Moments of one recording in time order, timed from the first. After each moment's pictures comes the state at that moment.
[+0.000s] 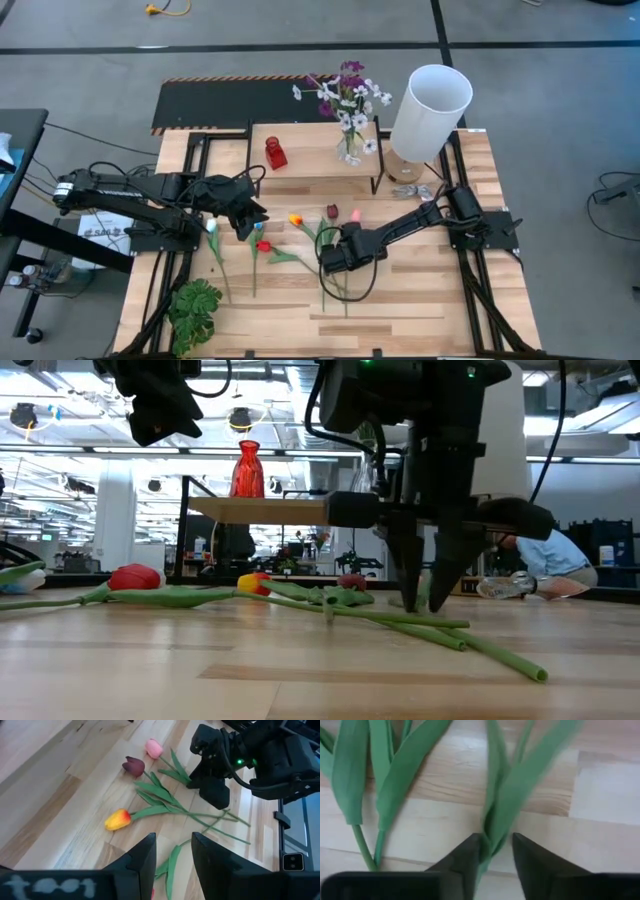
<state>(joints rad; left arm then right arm) -0.03 0.92 0.81 -0.56 -0.03 -0.54 0.29 2.09 1.44 -0.90 0.23 1.70</state>
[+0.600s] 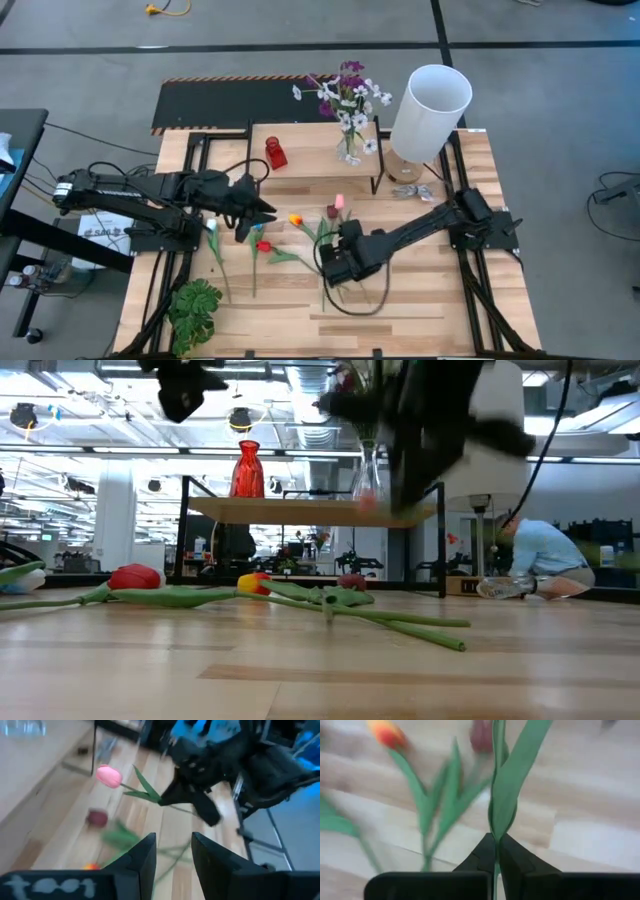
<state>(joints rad) -0.03 0.91 0.81 -0.32 0.05 -0.40 0.40 2.03 1.63 -1.15 0.54 1.64</state>
